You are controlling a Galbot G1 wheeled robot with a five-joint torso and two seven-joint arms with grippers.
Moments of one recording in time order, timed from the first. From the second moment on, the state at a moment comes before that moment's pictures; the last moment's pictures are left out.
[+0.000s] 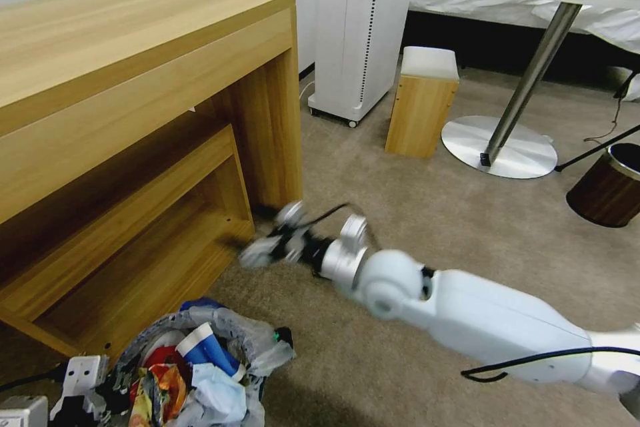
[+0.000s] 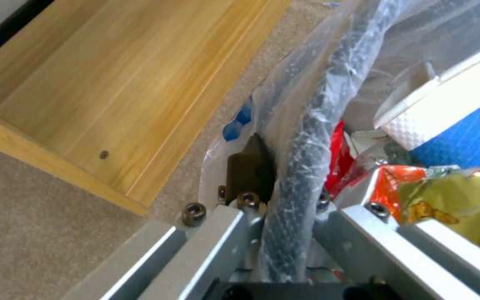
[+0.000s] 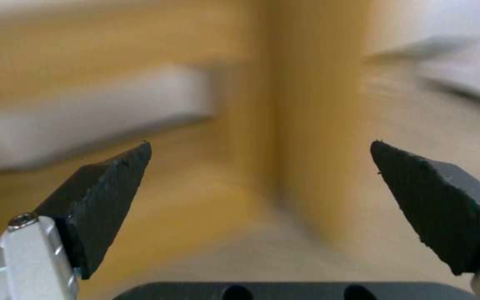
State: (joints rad) left arm 2.44 -0.81 -1.05 -2.49 -0.91 0.27 -0.37; right arm -0.46 0.86 -0.51 1.88 0.94 -0.18 0.44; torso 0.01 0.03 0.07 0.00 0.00
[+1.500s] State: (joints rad) left arm 2.40 -0.72 -0.94 -2.46 -0.76 0.25 -0.33; right arm -1.45 0.83 0.32 1.91 0.50 -0.04 0.51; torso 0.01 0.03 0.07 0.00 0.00
